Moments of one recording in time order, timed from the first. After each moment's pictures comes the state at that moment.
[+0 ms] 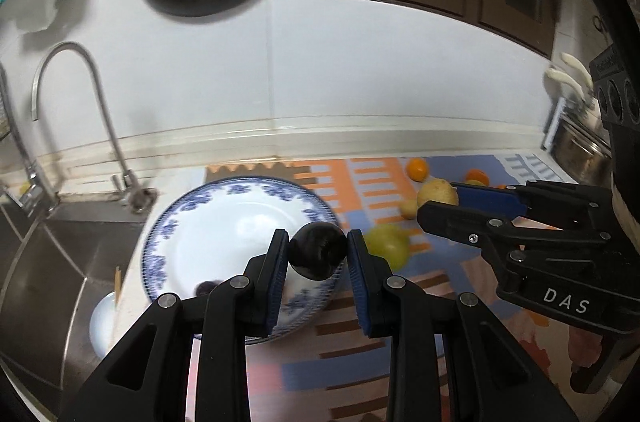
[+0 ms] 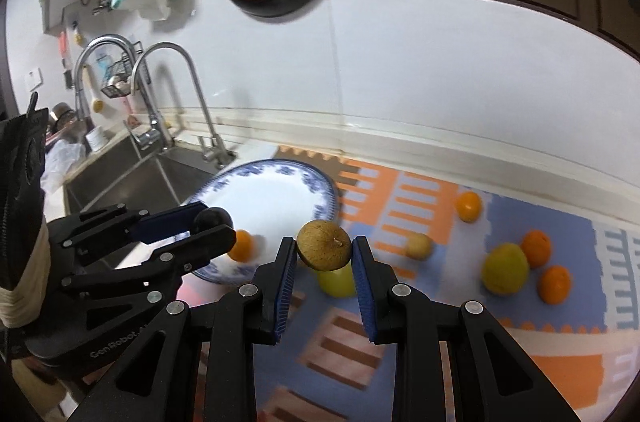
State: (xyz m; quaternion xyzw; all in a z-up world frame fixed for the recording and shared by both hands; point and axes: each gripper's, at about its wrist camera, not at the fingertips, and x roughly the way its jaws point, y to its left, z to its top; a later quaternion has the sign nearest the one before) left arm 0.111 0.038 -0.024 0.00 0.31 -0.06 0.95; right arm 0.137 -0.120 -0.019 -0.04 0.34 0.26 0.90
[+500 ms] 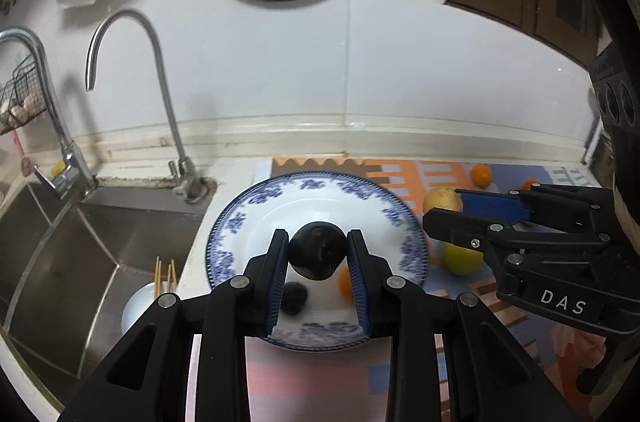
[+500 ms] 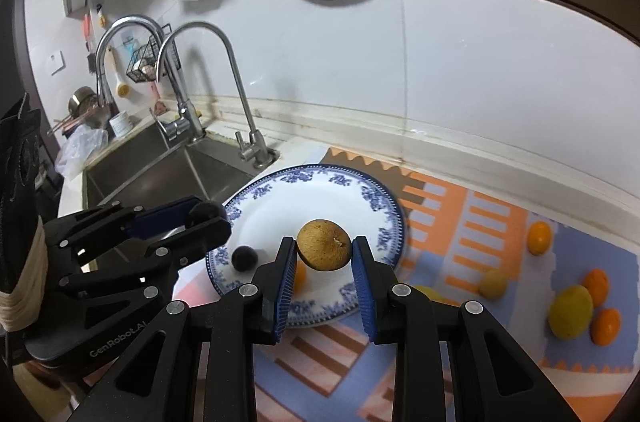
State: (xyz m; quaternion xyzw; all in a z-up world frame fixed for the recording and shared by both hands) left arm 0.122 0.096 -0.034 -0.01 0.32 0.01 0.95; right arm 0.166 -0.056 -0.033 -0.05 0.35 0.31 0.88
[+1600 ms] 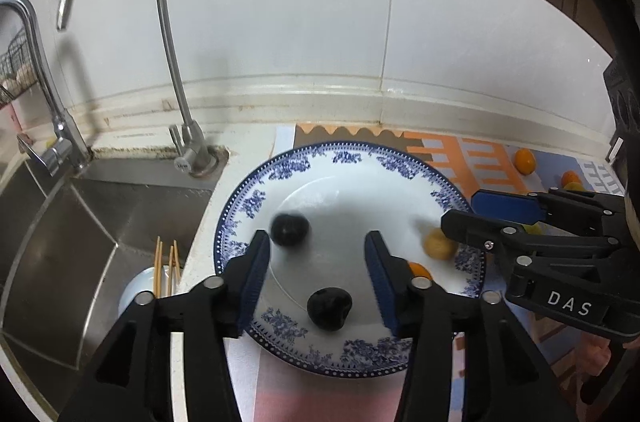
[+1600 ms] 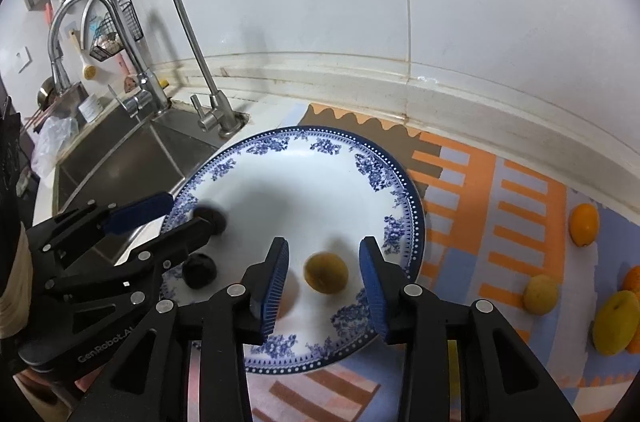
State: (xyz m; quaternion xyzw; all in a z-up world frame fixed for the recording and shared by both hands) left arm 0.157 0.116 -0.066 -0.02 0.37 0.03 0.93; right arm 0.214 -0.030 -0.077 -0.05 0.42 0.28 0.86
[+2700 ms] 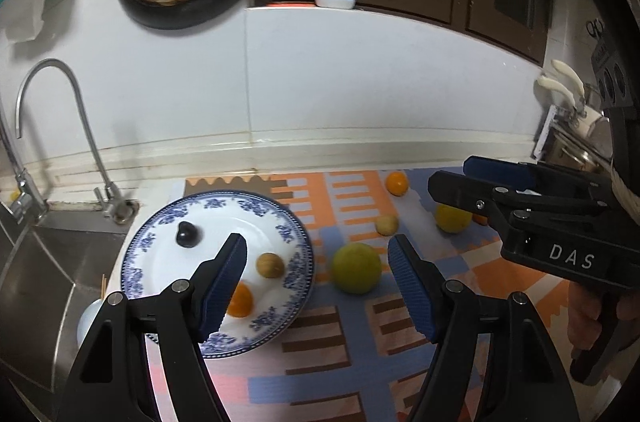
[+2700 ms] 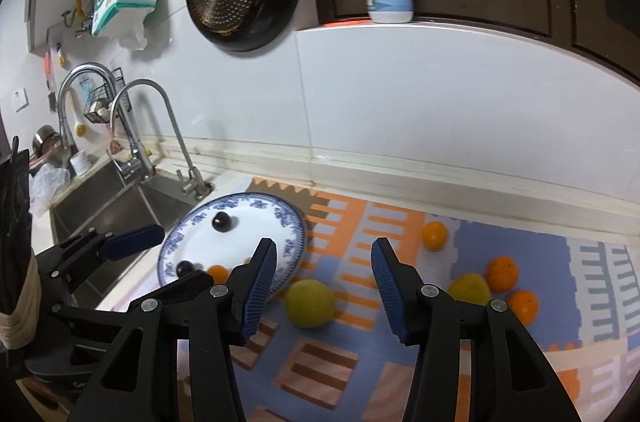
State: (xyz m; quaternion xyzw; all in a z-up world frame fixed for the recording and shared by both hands) left arm 0.118 0.002 -0.023 0.00 0.30 -0.08 0.95; right arm 0.148 -0.156 -0.001 -0.03 0.31 0.21 0.93
